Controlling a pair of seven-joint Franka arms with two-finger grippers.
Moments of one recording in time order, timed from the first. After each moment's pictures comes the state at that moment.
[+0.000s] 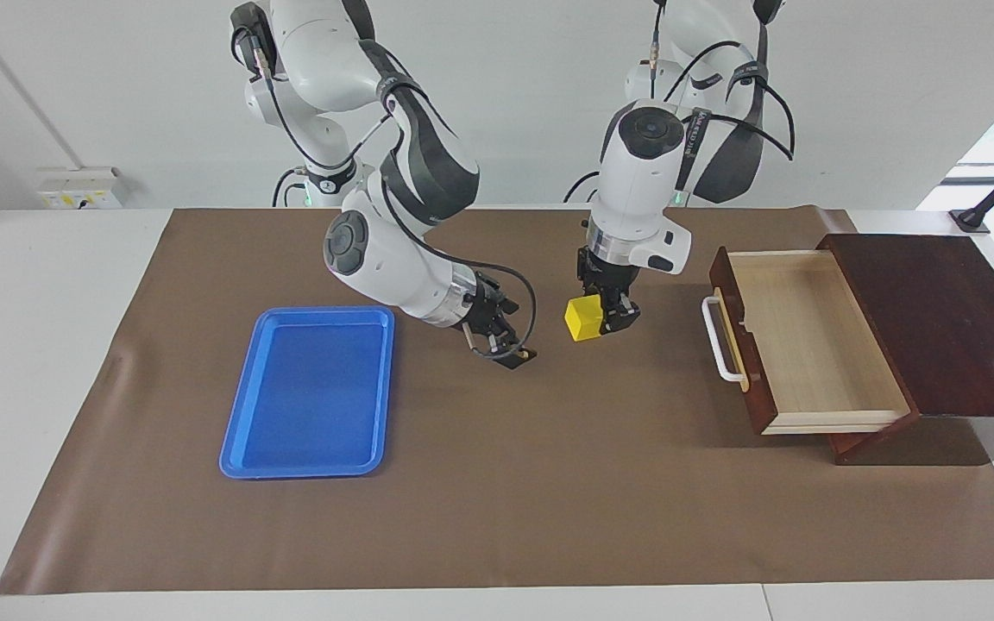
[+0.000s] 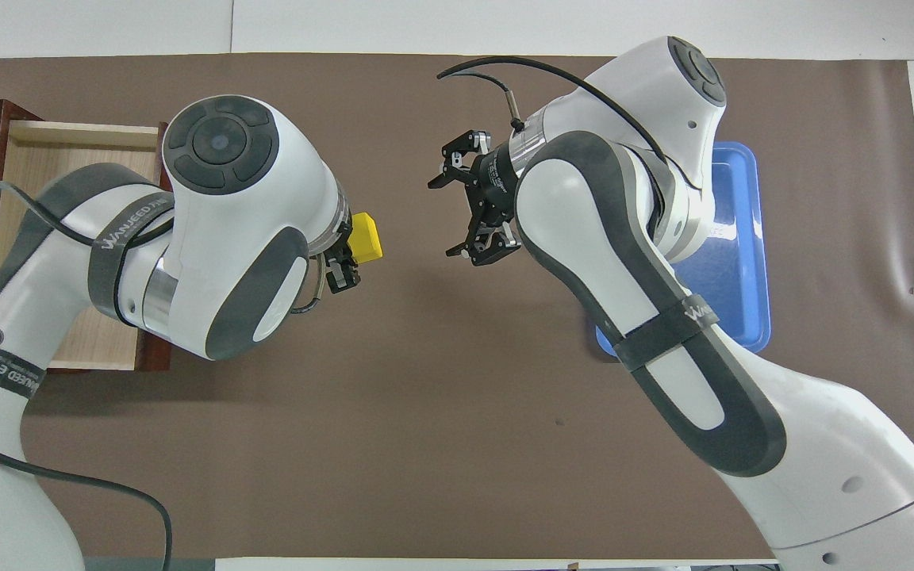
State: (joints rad) left arm -0.47 0.23 -0.06 -1.65 0.02 1.91 -2.38; right arm 0.44 0.52 -0.03 -1.37 0.73 1.92 1.49
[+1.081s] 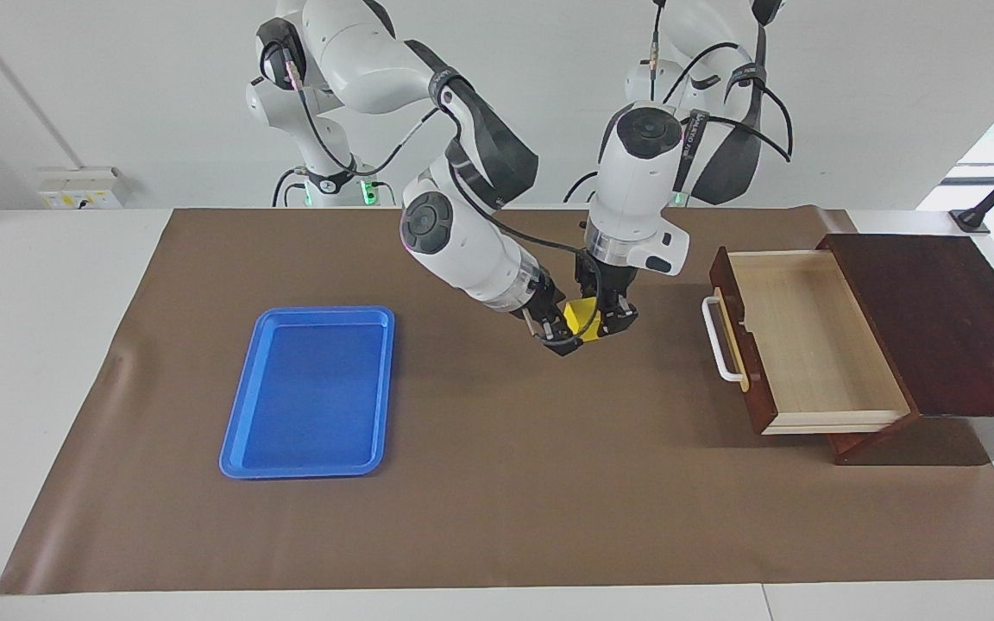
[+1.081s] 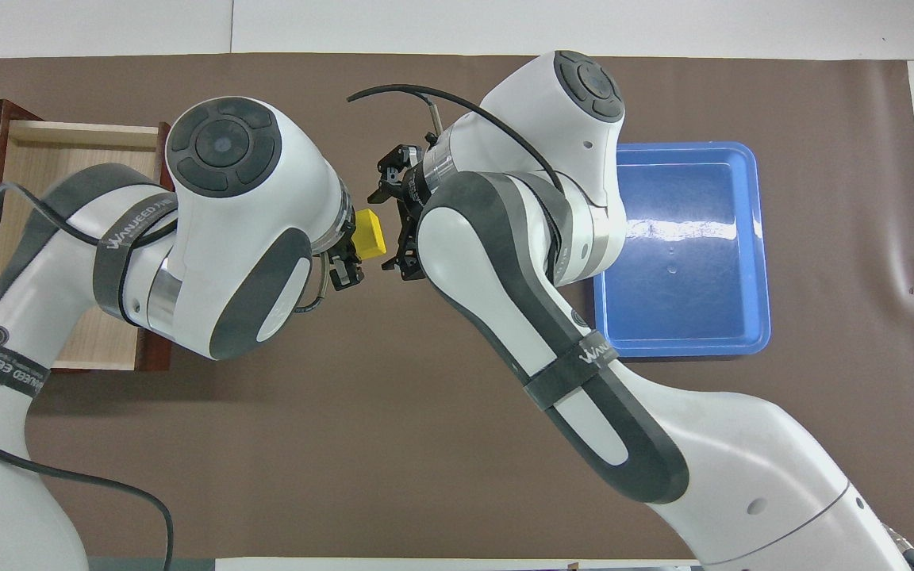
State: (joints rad) left arm -0.47 0.23 -0.06 -1.65 0.02 1.93 -2.38; right arm 0.55 0.59 -0.04 -1.24 0.66 1.94 1.68
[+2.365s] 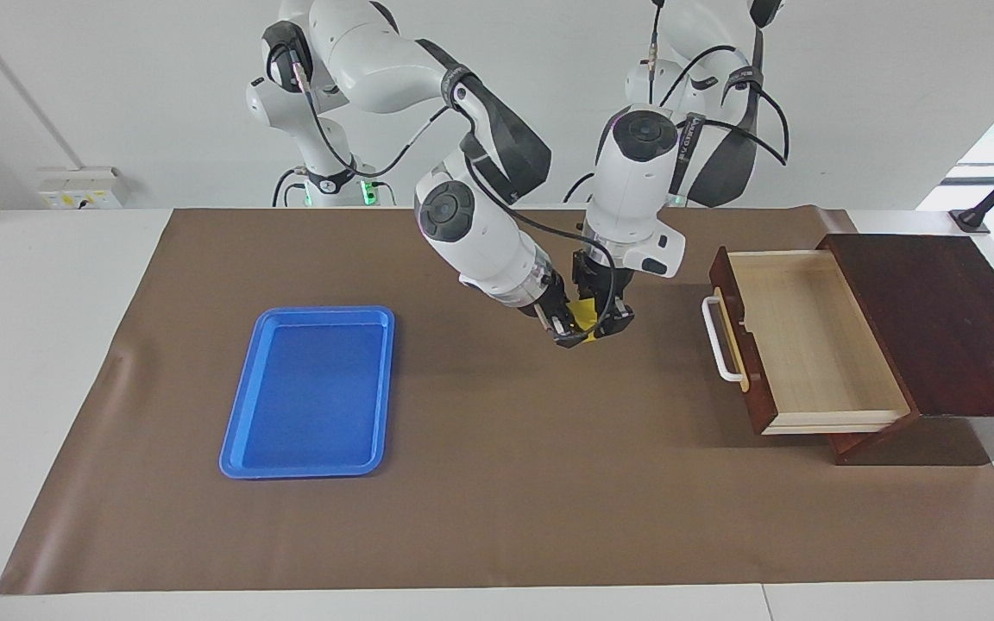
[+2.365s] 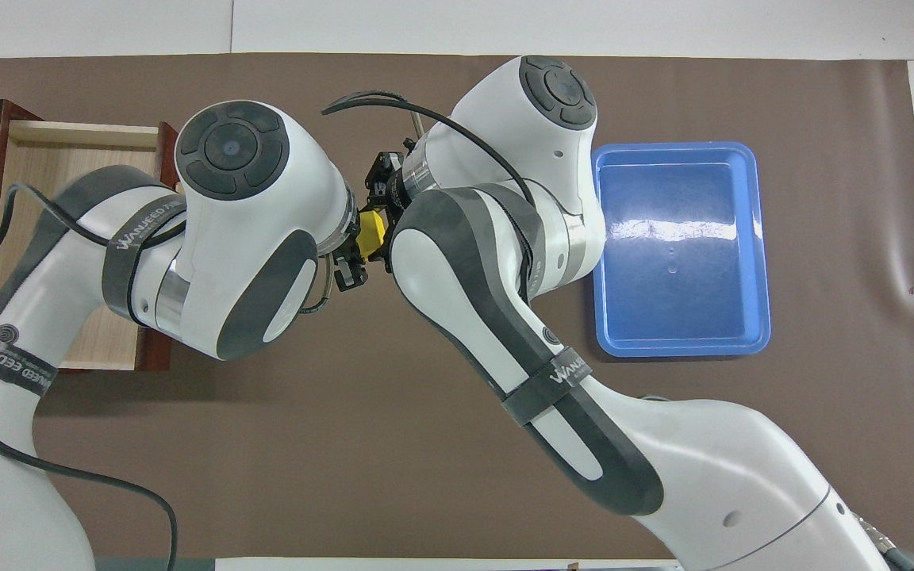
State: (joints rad) left arm -0.47 0.24 -0.06 -1.65 0.02 1.93 -2.37; right arm 0.57 0.61 -0.04 -1.21 0.61 1.95 1.70
